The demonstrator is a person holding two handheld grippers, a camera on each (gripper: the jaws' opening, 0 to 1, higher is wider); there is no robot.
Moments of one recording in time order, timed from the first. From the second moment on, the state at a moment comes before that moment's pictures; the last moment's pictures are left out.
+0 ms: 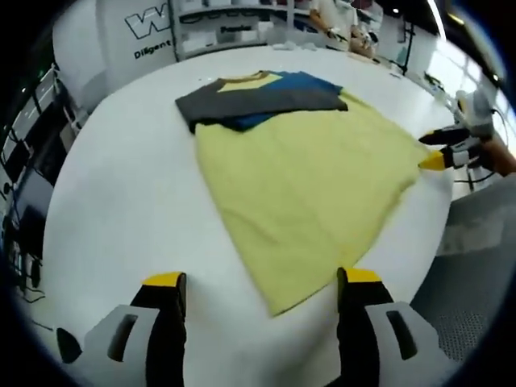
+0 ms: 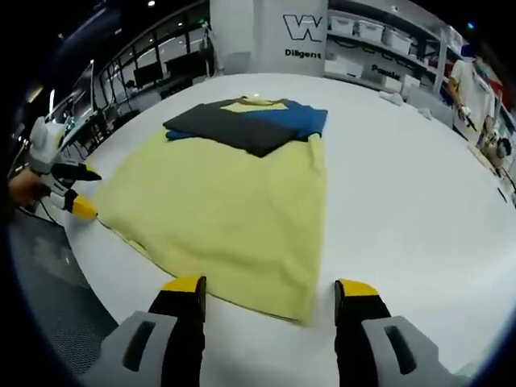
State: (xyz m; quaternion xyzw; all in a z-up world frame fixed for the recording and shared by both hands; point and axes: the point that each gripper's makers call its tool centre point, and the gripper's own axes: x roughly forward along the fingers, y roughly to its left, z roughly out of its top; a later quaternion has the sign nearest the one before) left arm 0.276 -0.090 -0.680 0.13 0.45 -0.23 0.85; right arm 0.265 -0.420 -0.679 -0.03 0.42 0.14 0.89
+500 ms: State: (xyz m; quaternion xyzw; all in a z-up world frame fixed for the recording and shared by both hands) left arm 0.277 -0.080 -0.677 0.09 0.45 -0.20 0.86; right arm 0.260 -0.437 -0.680 0.01 0.44 0.09 0.89
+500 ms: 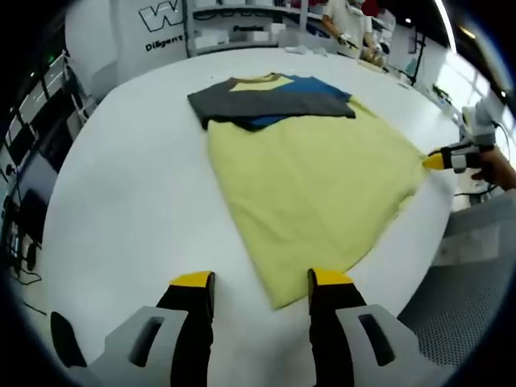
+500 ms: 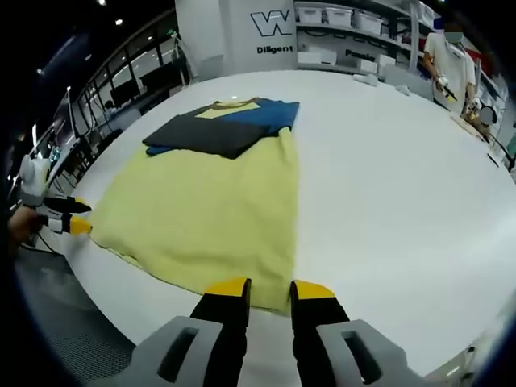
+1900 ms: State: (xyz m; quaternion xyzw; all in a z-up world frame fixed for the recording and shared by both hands) left arm 0.261 -0.086 -0.677 0.01 0.48 -0.20 0.85; right arm 0.258 -0.435 -0.673 -0.01 0.45 0.13 0.89
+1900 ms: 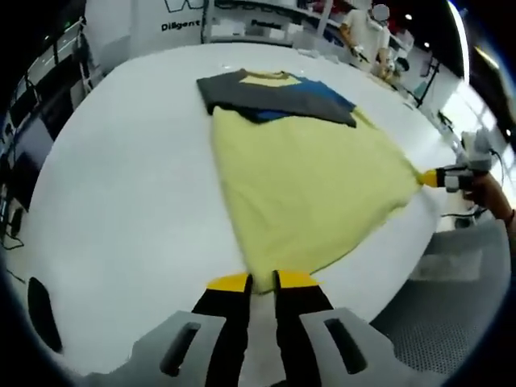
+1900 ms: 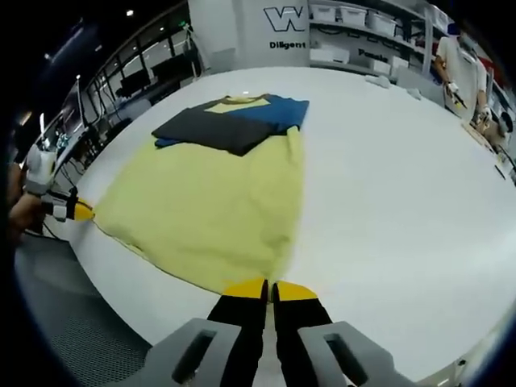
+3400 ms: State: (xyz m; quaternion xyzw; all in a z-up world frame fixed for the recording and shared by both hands) left arm 0.197 -0.064 -0.680 0.13 0.53 -0.27 0.79; right arm 0.201 -0.418 -0.664 -0.05 0.48 0.19 0.85
